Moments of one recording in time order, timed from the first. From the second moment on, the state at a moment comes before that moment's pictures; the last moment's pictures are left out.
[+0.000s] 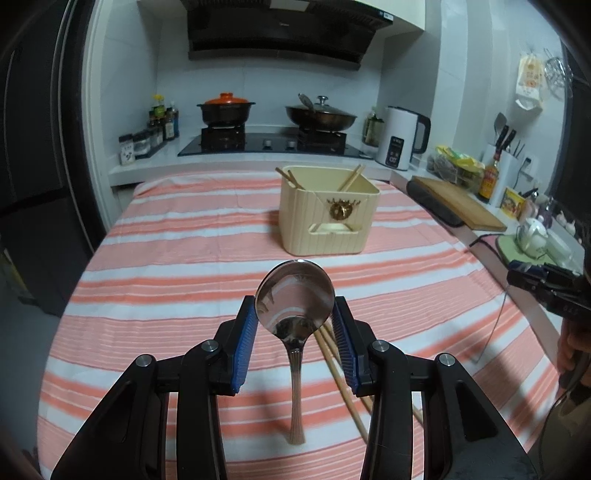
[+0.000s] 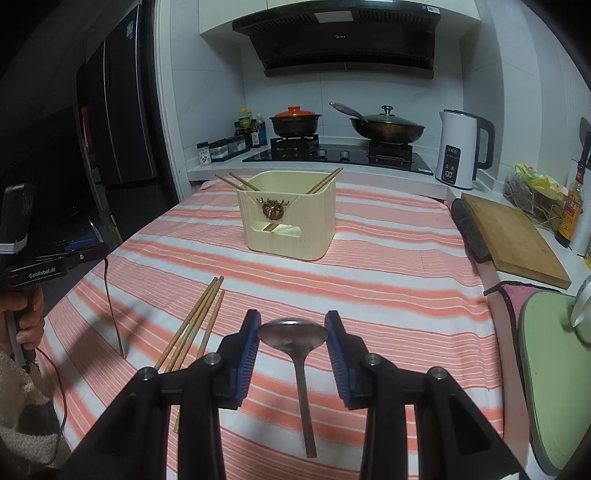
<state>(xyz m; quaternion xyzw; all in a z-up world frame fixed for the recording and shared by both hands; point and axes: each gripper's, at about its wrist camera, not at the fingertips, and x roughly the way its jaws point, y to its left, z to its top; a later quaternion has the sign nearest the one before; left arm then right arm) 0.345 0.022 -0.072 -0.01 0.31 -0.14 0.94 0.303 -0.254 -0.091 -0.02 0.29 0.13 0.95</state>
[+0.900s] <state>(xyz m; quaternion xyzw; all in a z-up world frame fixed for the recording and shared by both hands) 0.437 0.004 0.056 -0.06 0.27 -0.20 0.94 0.417 -0.238 0.014 0.05 0.25 0.17 0.95</state>
